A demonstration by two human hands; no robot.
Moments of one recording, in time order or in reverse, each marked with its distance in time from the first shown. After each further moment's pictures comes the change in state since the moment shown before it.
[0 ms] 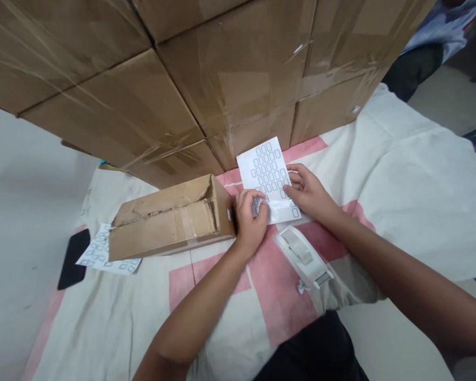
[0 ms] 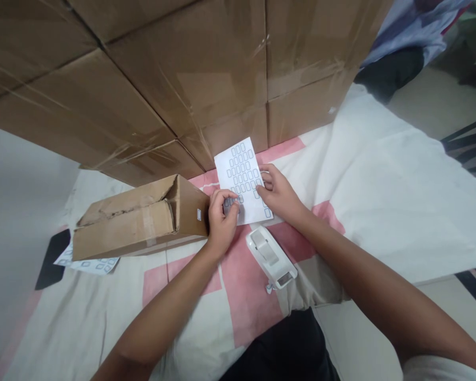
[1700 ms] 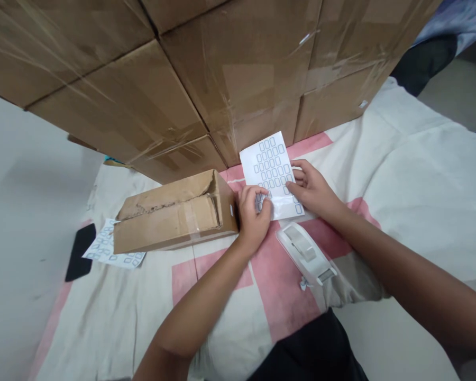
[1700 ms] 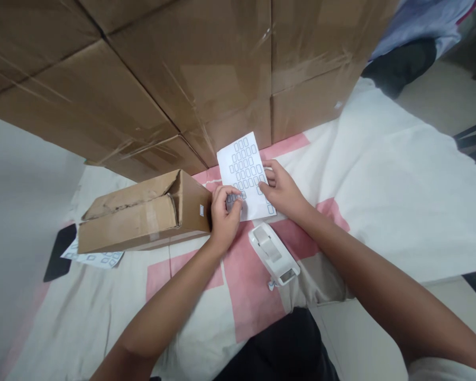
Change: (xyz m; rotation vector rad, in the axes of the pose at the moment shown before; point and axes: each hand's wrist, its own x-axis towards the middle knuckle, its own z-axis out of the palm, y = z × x) left_hand -0.001 0.000 -0.001 0.062 -0.001 0.017; right_hand 0.003 0.011 -0.003 -0.001 -0.016 -0.044
